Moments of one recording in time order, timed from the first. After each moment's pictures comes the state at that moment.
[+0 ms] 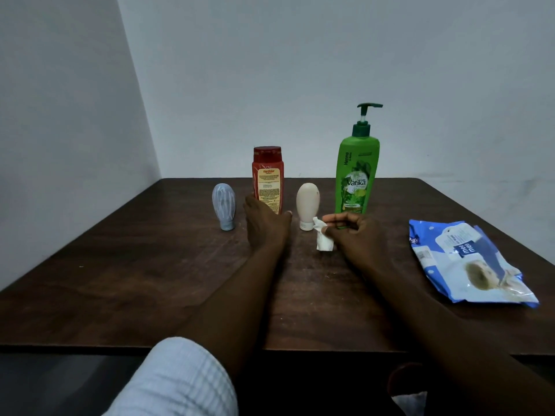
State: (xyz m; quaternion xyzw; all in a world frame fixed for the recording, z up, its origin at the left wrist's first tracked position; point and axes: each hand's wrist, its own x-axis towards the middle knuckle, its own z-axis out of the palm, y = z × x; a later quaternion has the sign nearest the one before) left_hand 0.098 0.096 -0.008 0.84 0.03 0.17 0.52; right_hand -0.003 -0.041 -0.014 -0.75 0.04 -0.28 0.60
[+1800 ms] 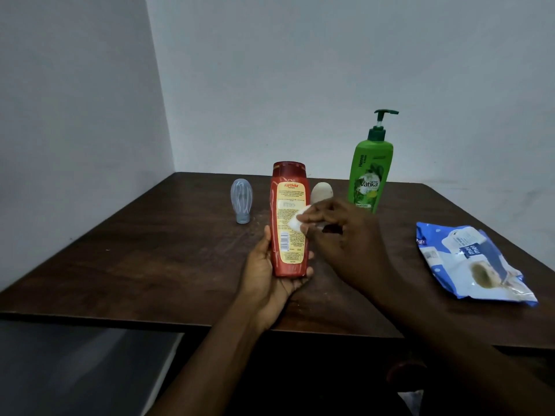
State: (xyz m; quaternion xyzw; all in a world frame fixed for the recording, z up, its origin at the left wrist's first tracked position) left_hand -0.040 0.174 -0.003 0.36 -0.03 -0.23 0.90; right_hand -0.063 0.029 0.030 -0.84 -0.16 -0.39 0.34
